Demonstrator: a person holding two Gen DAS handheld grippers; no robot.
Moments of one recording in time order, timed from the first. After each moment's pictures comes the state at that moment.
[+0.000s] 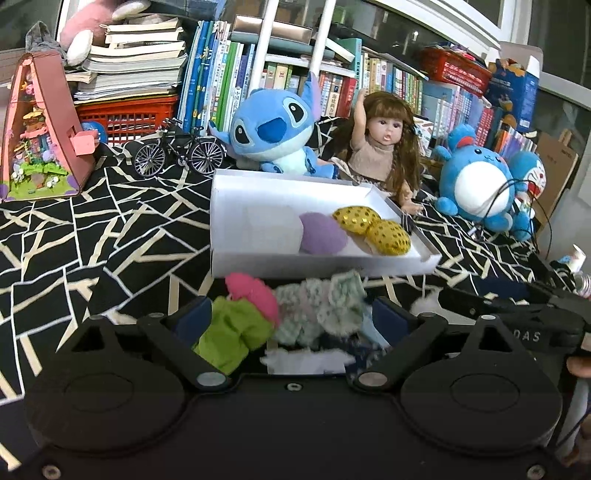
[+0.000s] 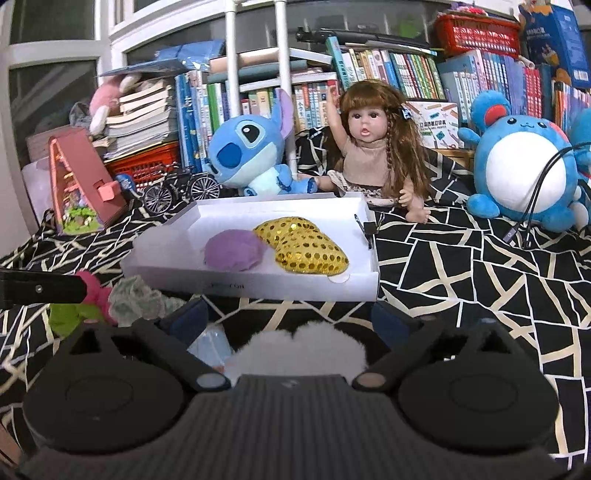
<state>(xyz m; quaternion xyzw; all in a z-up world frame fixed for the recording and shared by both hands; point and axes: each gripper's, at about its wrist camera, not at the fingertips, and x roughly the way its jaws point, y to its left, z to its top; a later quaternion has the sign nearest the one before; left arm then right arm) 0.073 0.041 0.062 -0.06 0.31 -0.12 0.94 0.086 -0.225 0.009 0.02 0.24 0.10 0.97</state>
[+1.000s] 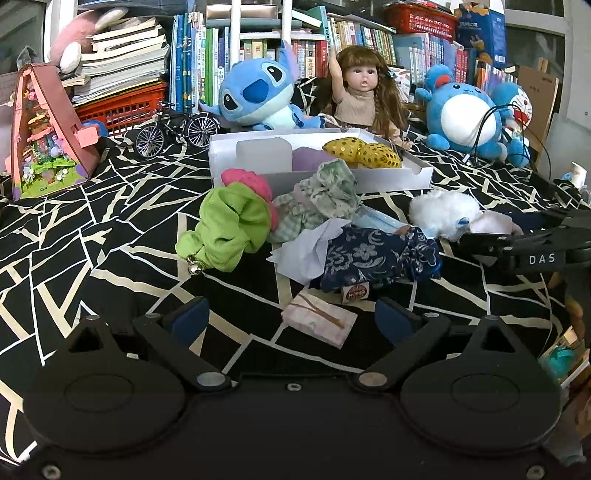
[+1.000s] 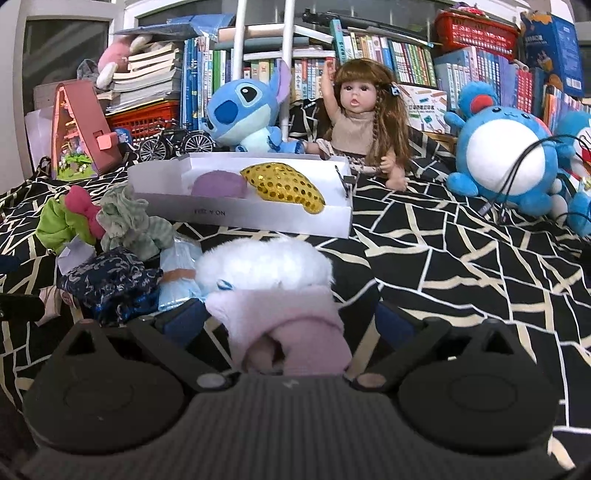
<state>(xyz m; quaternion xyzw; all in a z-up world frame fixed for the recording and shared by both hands) 0.004 0.030 0.008 0.03 0.32 -0.12 0.94 0.044 -0.239 -0.029 -0.03 0.26 0.08 0.96</state>
